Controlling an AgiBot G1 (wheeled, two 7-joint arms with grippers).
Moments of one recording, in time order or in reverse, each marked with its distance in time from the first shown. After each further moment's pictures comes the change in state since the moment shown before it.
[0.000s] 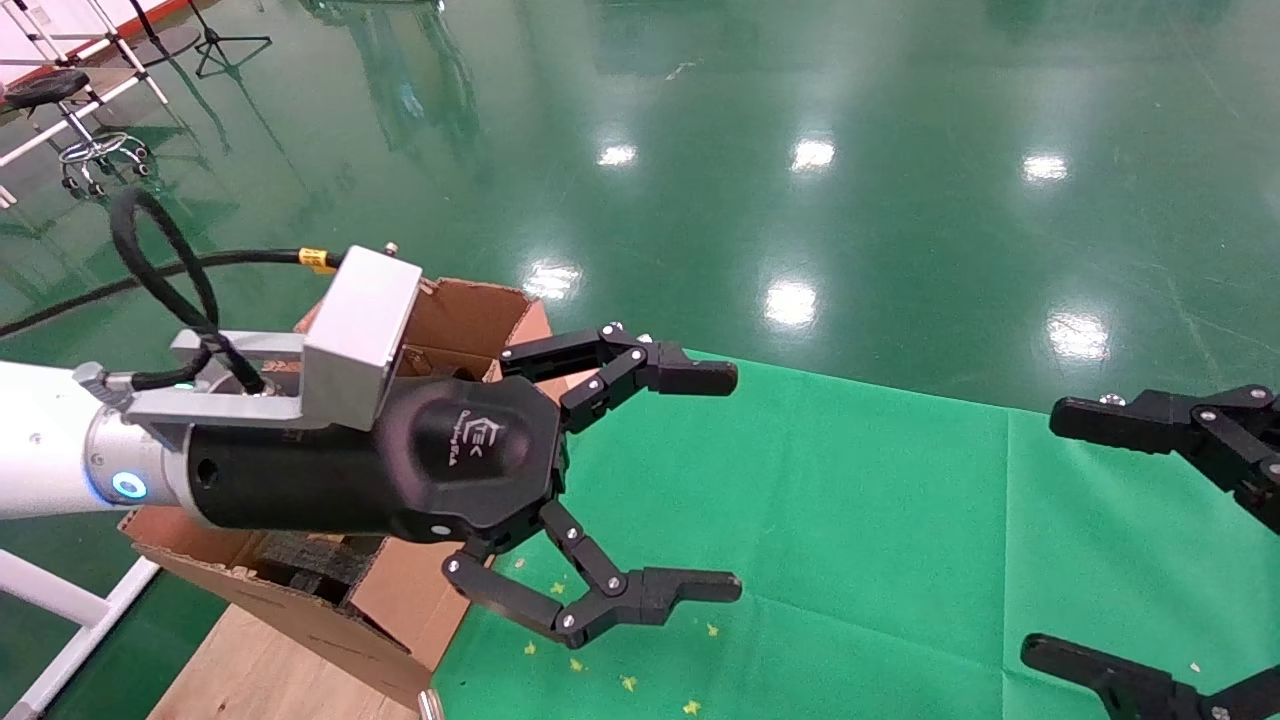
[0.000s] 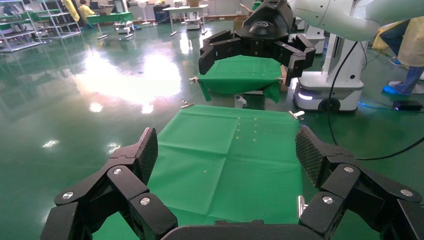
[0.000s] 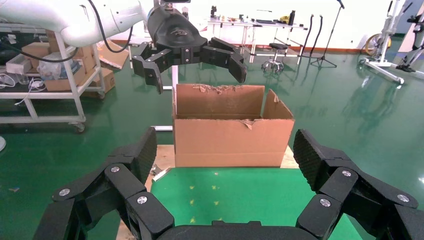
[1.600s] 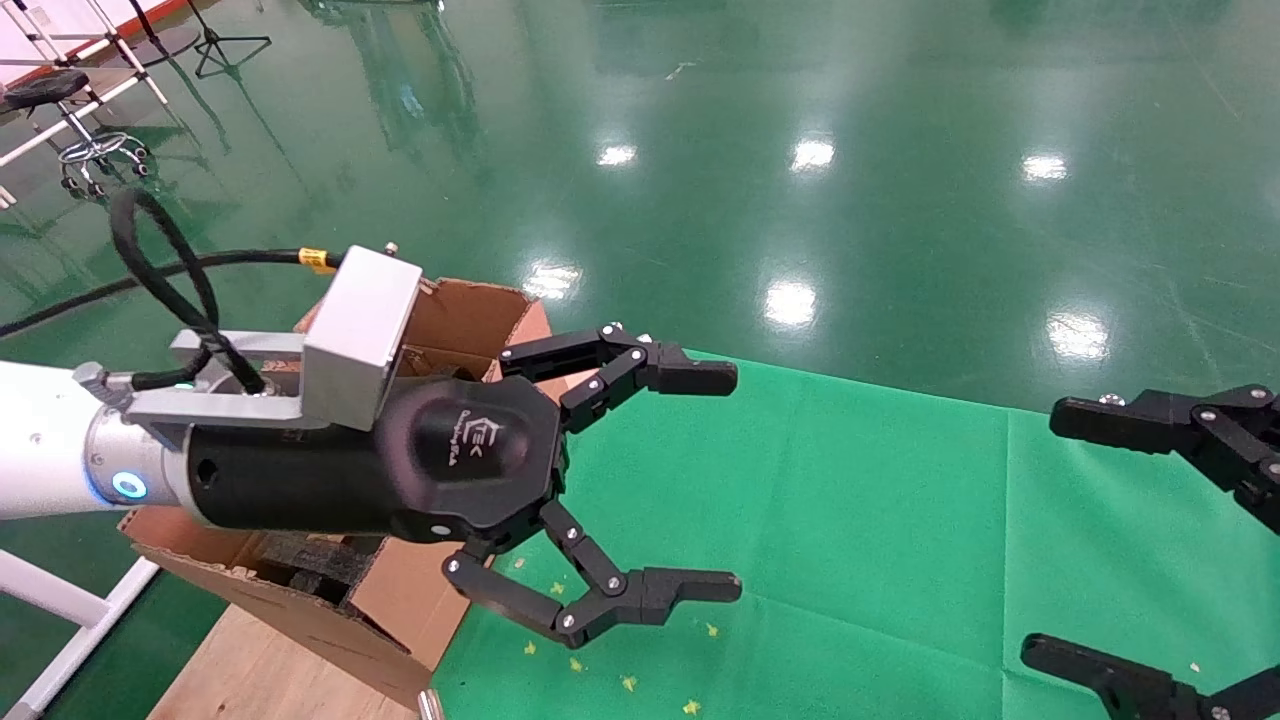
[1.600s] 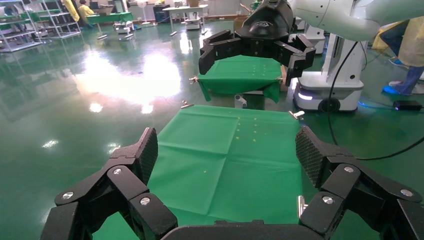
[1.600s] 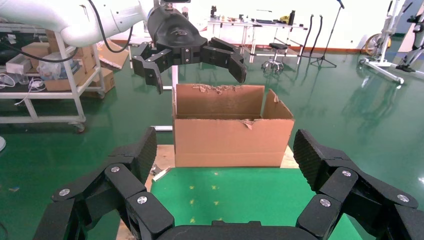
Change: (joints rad) left arm 0.000 0.000 0.000 0.000 0.000 0.000 0.000; right arm 0.000 0.000 0.000 0.000 0.000 0.000 0.000
